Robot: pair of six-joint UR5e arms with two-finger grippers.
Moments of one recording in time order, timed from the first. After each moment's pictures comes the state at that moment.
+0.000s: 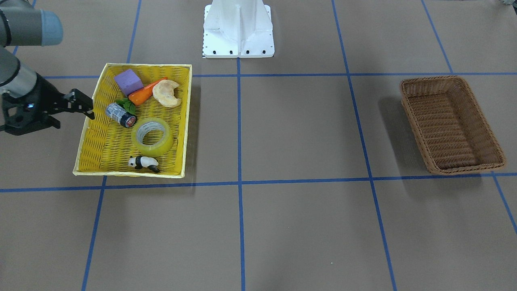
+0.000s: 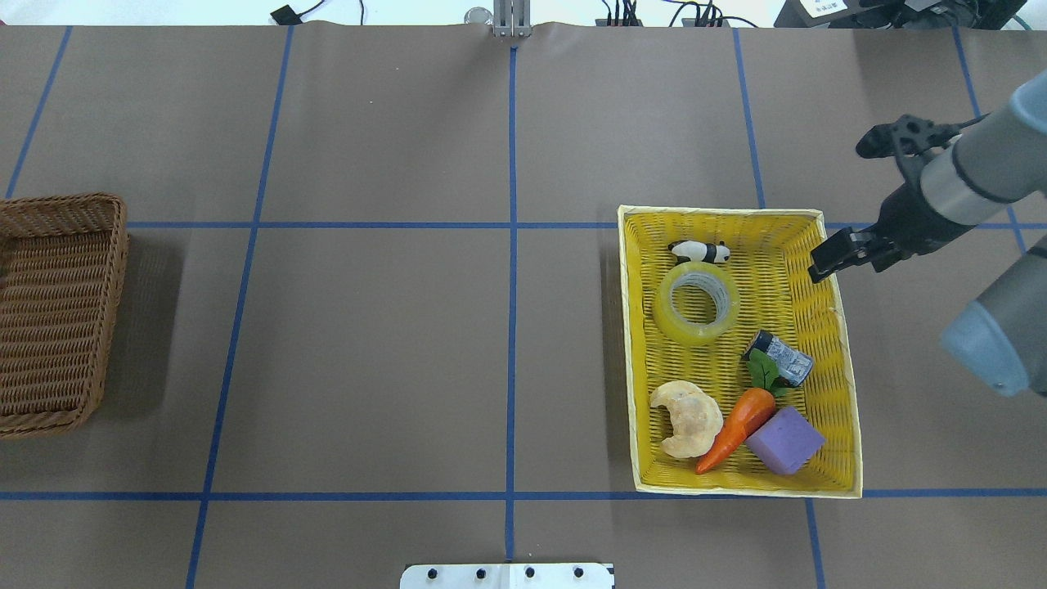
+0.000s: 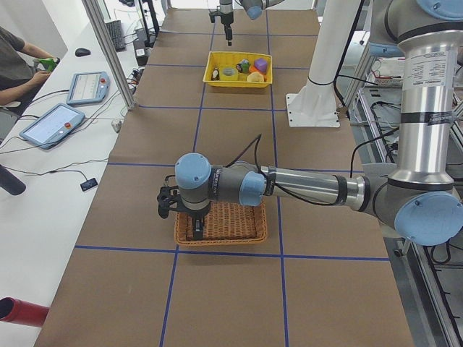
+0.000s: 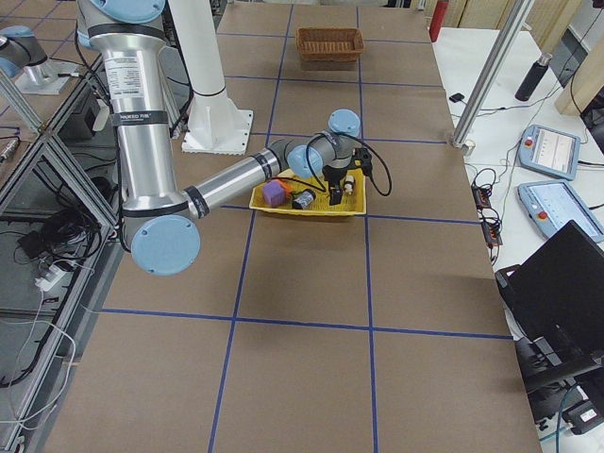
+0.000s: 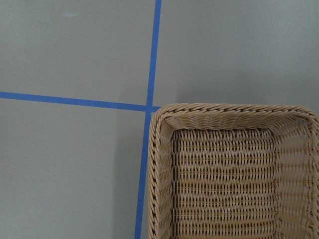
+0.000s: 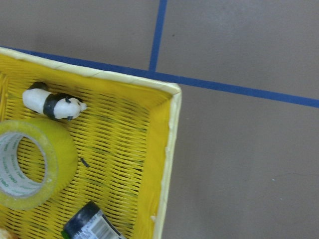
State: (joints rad) left arm -1.55 -1.54 -1.71 -1.61 -2.43 -0.21; right arm 0.92 -1.43 1.88 -1.41 2.27 0.64
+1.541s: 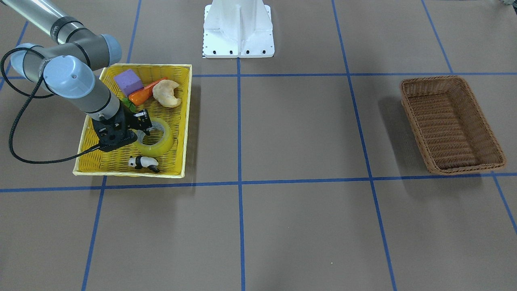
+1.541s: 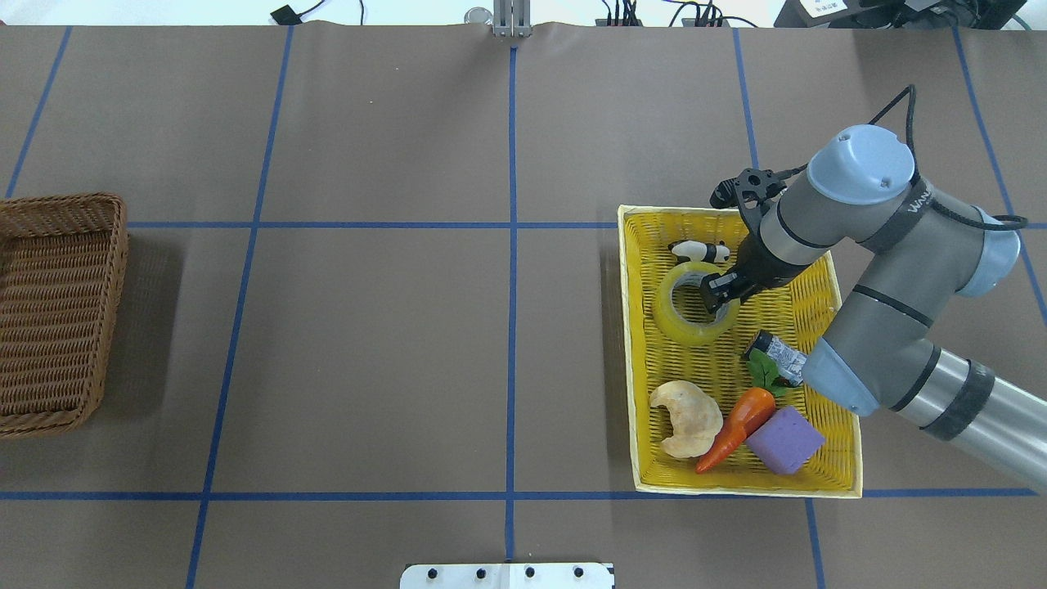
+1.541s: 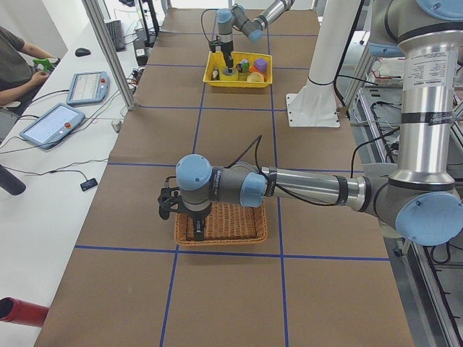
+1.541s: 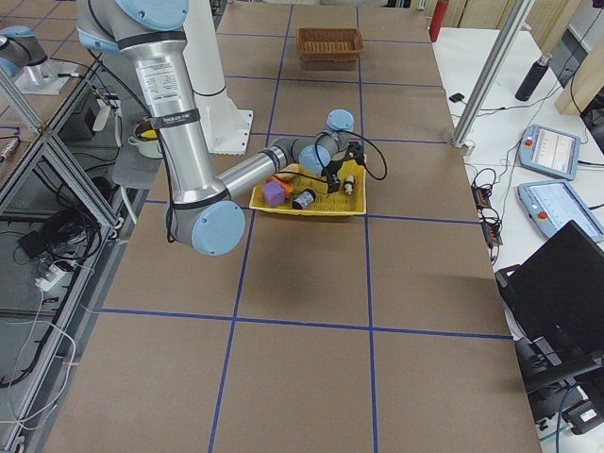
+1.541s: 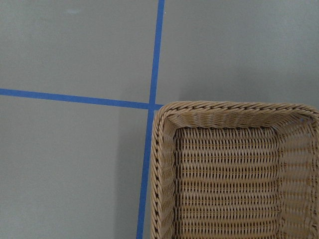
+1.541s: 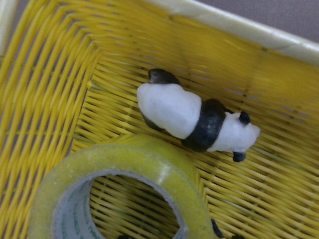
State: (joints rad) left arm -1.55 -1.53 -1.71 -1.61 -2.43 -0.21; right arm 0.74 -1.26 1.69 -1.32 2.17 0.69
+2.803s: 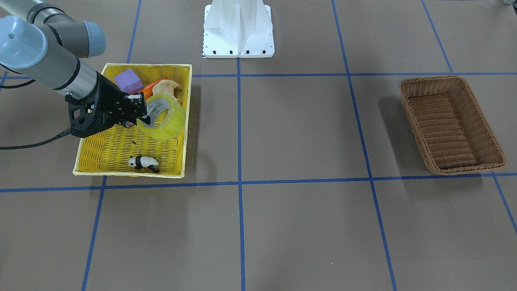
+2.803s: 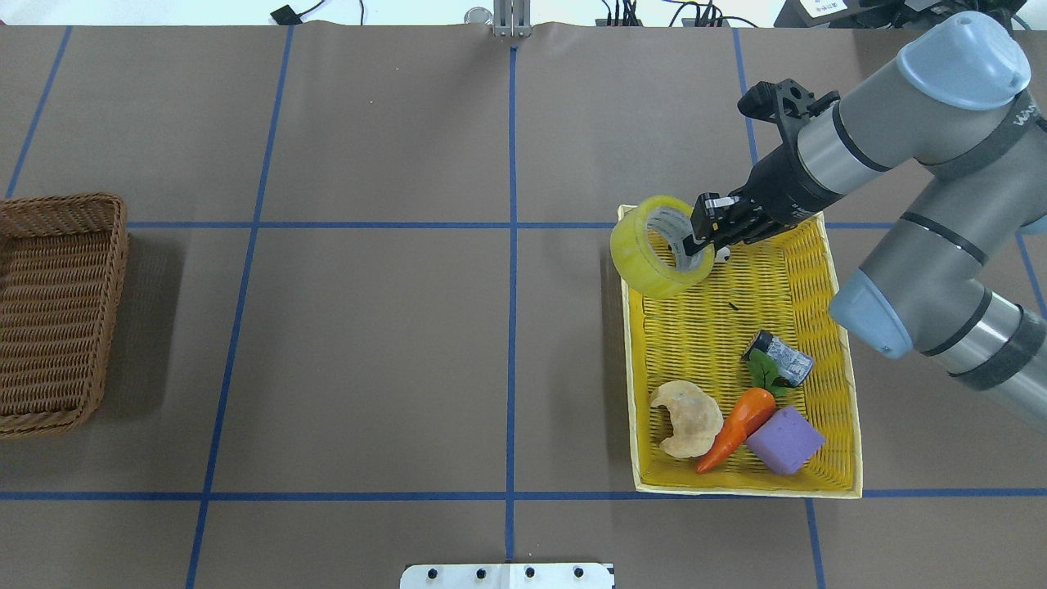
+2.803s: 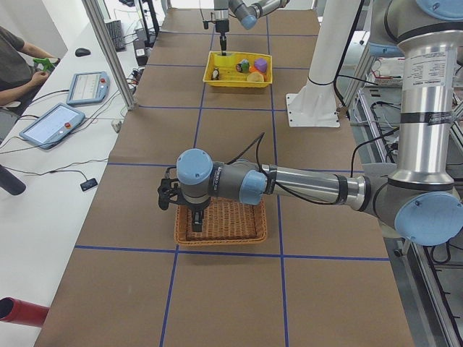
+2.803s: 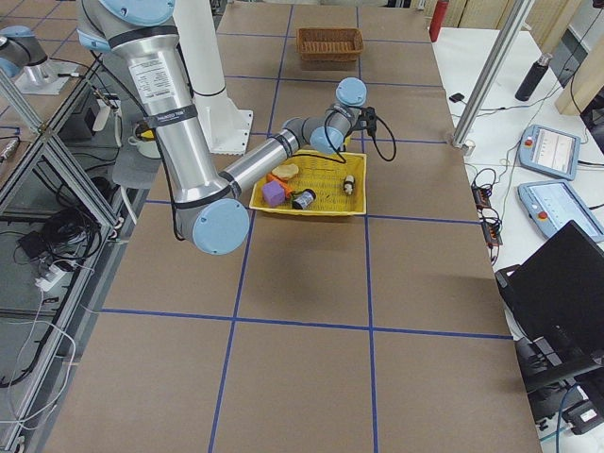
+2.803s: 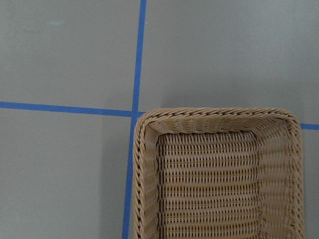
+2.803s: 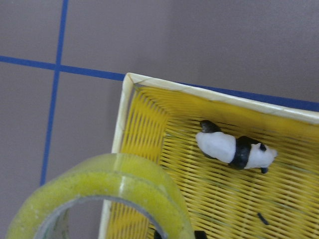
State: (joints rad) left arm -1.54 -1.53 -1.73 -1.67 -2.53 -0.22; right arm 0.88 -1.21 1.79 -1.11 2.43 1.08
